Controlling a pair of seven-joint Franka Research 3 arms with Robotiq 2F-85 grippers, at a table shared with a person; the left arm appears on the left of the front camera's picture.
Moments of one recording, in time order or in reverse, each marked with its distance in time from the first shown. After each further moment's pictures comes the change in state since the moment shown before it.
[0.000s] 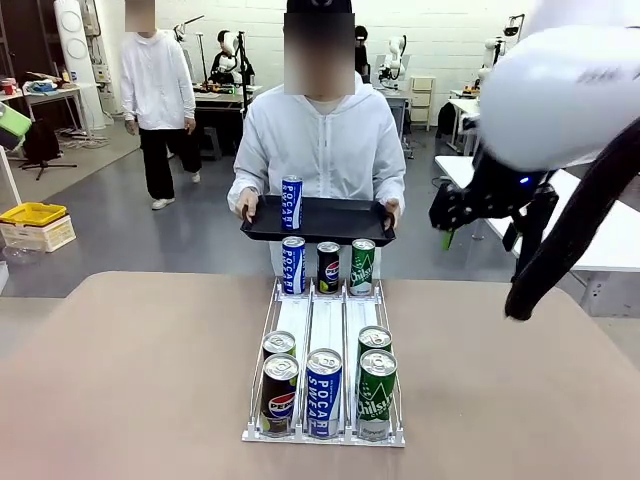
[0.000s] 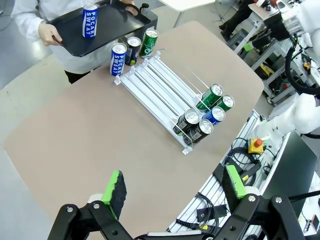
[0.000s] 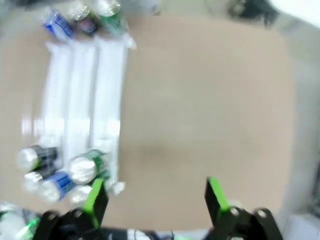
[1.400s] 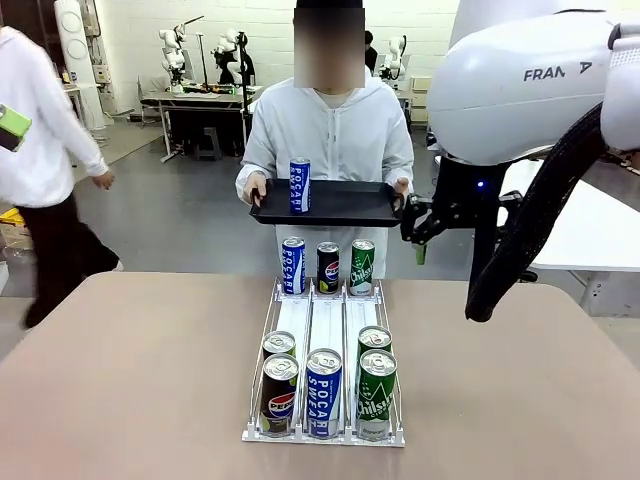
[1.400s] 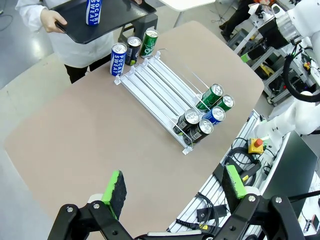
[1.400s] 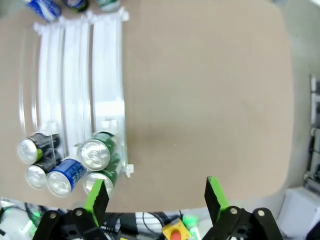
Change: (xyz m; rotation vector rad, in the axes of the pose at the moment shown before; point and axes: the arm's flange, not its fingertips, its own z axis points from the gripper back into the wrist) left arm 0.000 0.000 0.000 0.000 0.000 0.000; right arm -0.007 0.054 -0.004 -0.023 0.100 0.010
